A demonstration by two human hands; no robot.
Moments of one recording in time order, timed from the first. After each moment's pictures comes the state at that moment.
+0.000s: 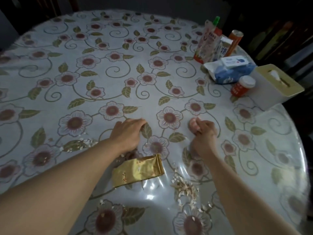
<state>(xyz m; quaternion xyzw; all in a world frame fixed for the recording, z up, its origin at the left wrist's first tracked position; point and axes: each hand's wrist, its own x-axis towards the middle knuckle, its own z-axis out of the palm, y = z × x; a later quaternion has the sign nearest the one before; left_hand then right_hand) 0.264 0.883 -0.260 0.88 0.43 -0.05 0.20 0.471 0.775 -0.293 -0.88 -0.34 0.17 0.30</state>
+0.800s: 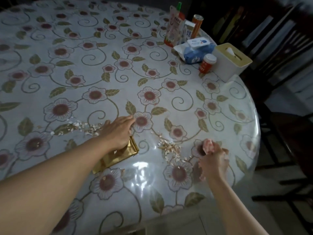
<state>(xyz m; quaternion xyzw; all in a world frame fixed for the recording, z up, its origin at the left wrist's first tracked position) 0.230 0.823 -0.261 0.90 0.36 -0.13 0.22 0.400 0.607 -0.272 -0.94 -0.05 0.13 0.32</state>
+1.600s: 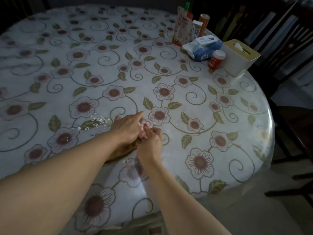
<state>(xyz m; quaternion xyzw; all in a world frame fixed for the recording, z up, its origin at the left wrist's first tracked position) 0.191 0.832 -0.251 0.91 0.35 -0.10 0.21 0.223 0.732 -0.262 -0.84 -0.25 0.25 0.42</state>
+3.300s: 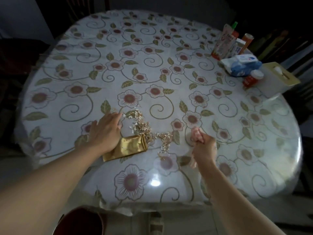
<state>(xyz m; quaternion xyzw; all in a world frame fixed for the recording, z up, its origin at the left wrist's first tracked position) 0.021 0.851 -0.259 0.83 0.53 0.00 0.20 0.257 0.703 -0.269 -0.88 -0.22 0.18 0.38</state>
